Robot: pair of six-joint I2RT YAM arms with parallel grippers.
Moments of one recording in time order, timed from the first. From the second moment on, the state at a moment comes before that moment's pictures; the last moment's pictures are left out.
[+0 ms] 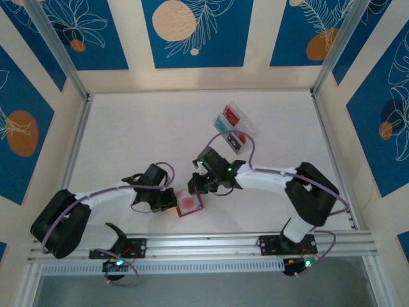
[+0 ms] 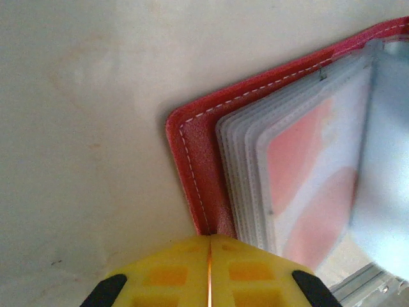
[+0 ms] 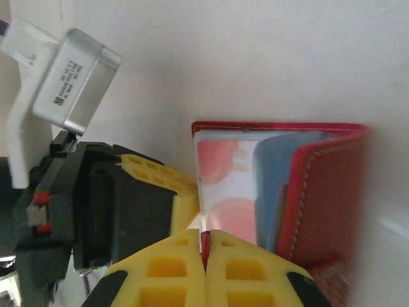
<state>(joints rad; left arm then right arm) -0.63 1.30 0.49 -0.38 0.41 -0.84 0.90 1.65 0.91 -0.19 -0.44 0.87</state>
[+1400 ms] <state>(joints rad) -0.55 1.05 0.75 -0.78 0.31 -0.73 0.83 1.63 1.11 -0.66 -0.49 0.70</state>
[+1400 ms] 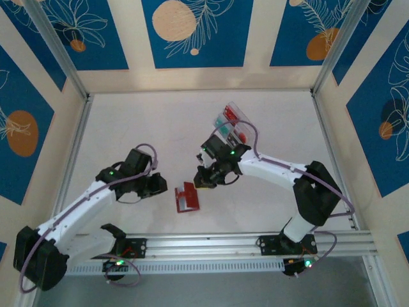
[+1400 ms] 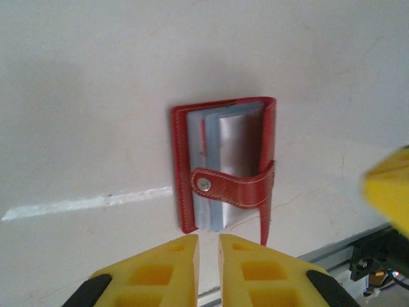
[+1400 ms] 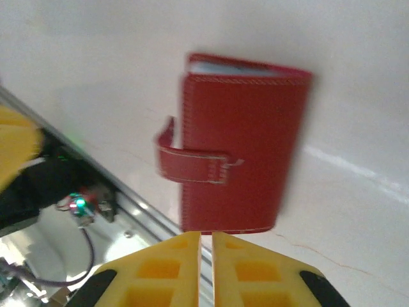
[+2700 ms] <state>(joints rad) -0.64 1.44 0.65 -0.45 0.39 -0.72 0.87 1.78 1.10 -0.61 -0.42 0.68</state>
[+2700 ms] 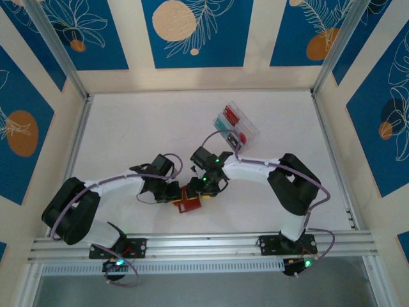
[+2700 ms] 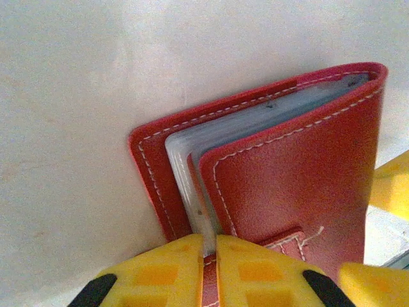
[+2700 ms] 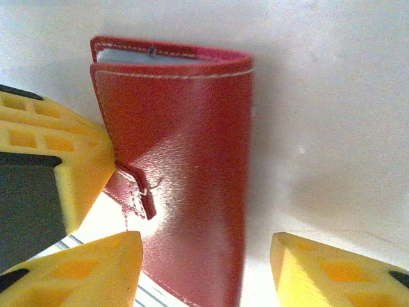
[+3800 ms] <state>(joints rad) -0.59 1.30 0.57 -0.47 0.36 -0.75 0.86 1.71 1.20 -0.84 -0.20 0.68</state>
